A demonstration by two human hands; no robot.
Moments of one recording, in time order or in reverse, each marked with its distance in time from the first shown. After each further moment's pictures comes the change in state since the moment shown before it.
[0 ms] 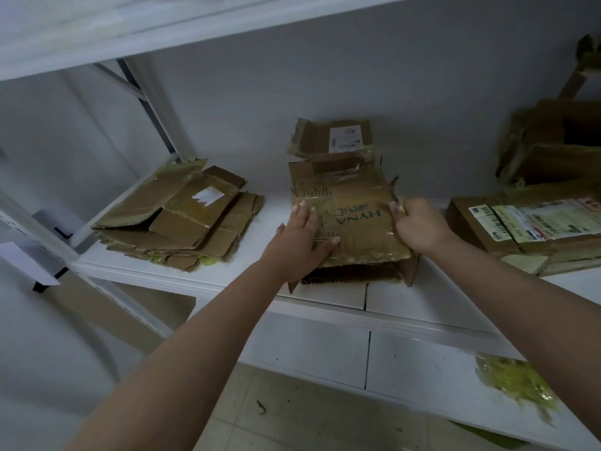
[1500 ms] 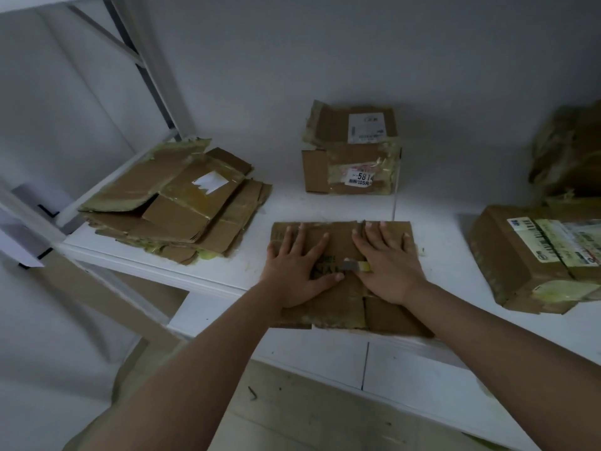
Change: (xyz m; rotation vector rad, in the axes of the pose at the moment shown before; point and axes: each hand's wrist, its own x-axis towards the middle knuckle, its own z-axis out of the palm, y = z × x) left_hand 0.003 -0.045 0.054 0.113 -0.150 -0.055; right_hand 0.001 0.013 0.093 -0.645 -0.319 -0.258
